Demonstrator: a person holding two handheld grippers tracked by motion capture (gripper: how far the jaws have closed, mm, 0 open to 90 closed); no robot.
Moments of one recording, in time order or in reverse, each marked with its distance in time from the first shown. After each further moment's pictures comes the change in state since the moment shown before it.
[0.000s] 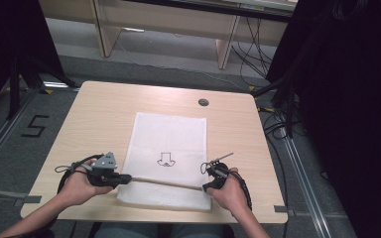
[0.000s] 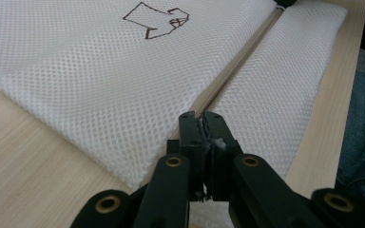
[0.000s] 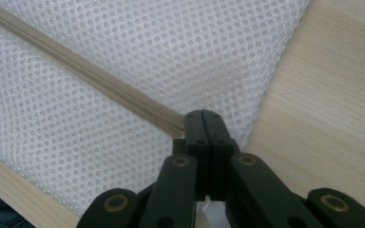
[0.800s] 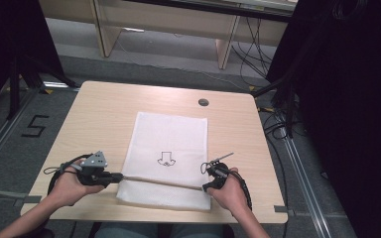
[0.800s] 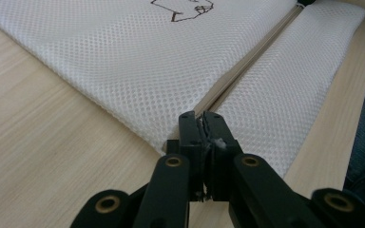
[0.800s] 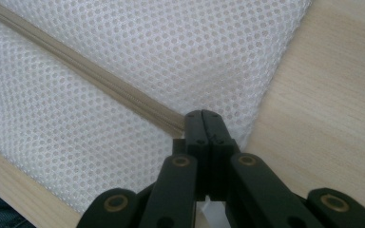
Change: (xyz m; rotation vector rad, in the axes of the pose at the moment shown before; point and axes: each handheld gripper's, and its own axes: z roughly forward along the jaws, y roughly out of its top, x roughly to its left) left arm 0.011 -0.013 -0.015 -0.005 0.033 -0.052; right arm 0.001 0.000 0.000 0.005 0.002 0.015
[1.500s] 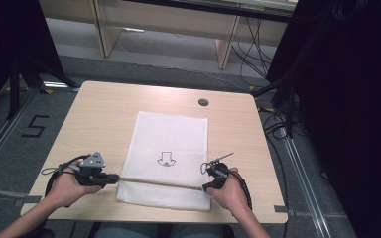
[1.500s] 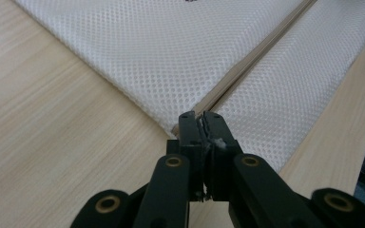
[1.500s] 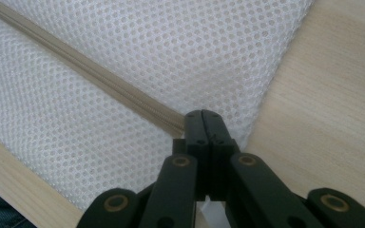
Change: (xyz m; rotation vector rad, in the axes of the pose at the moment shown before) left arm 0.006 -0.007 -0.002 0.062 0.037 -0.016; right arm -0.001 0.000 0.000 0.000 -0.016 -0.006
